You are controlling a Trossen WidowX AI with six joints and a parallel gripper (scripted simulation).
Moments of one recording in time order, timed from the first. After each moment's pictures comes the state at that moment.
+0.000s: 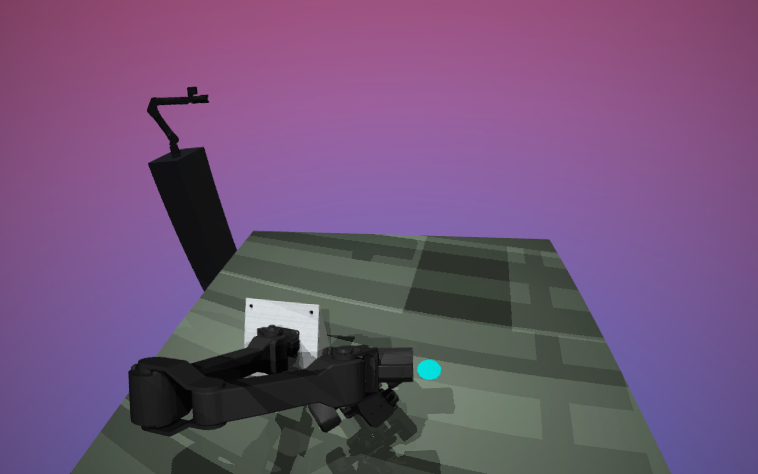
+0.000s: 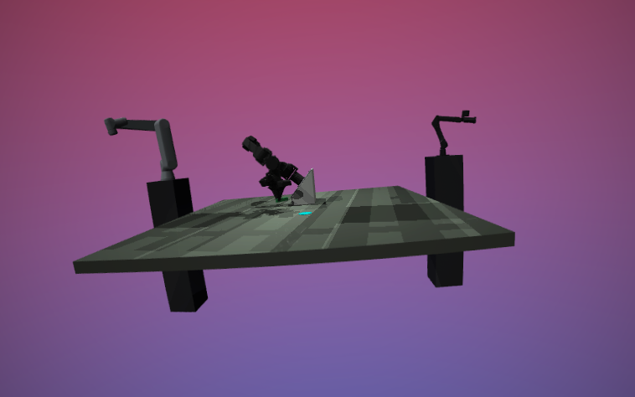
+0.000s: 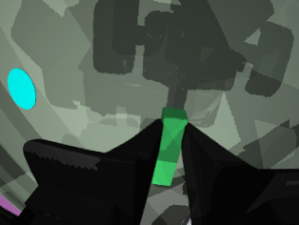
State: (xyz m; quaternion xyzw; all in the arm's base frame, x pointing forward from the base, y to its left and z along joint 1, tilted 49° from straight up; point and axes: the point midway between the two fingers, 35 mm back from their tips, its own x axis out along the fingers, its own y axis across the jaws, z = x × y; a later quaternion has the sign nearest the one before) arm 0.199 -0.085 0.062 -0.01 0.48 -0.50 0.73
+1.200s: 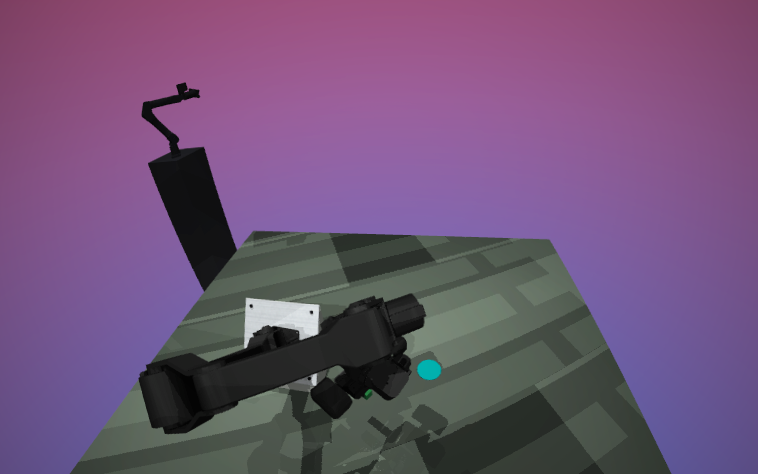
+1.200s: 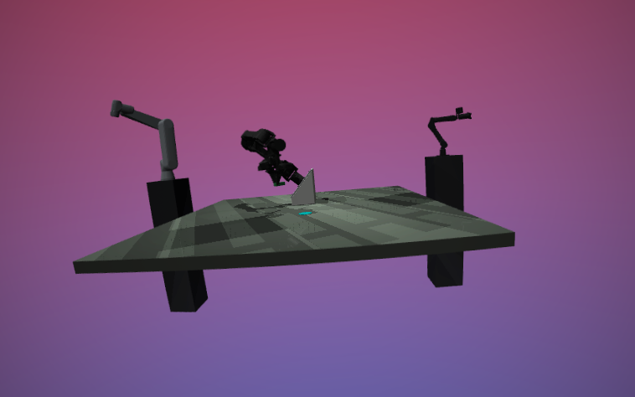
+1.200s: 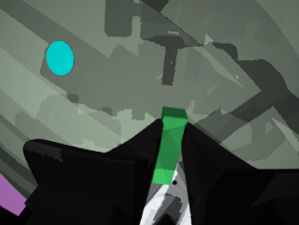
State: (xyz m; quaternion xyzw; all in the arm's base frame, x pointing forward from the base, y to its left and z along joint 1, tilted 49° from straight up) arm 0.208 -0.021 0.114 -0.11 0.53 -0.44 0.72
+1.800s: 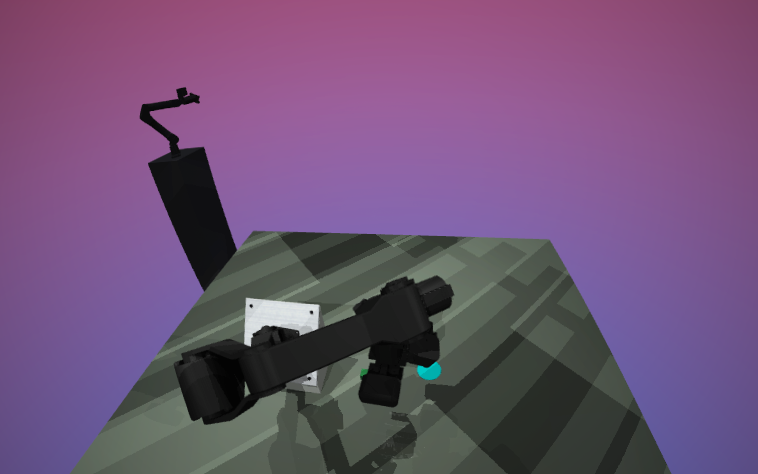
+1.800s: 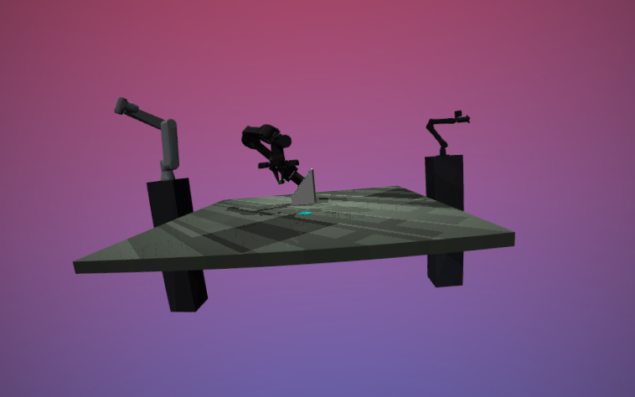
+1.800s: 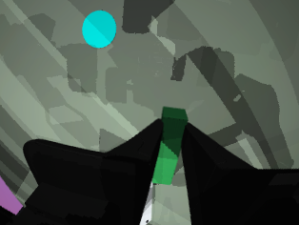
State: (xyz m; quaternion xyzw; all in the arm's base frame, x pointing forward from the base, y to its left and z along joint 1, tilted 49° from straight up) arm 0.250 0.010 0.101 -0.28 0.62 -0.30 0.67
